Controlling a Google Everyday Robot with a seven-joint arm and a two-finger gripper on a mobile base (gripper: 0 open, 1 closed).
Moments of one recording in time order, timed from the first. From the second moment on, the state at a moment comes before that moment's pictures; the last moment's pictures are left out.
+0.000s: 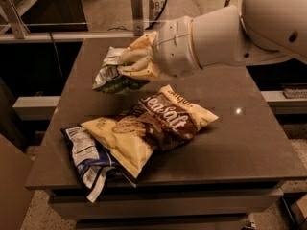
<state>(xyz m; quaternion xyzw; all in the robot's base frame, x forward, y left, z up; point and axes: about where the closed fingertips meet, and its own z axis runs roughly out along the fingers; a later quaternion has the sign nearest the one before) 0.486 0.045 0.985 -0.70 0.47 0.14 0.51</state>
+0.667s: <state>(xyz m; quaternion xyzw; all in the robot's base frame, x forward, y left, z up) 0.483 0.050 0.987 -0.70 0.47 0.14 0.51</state>
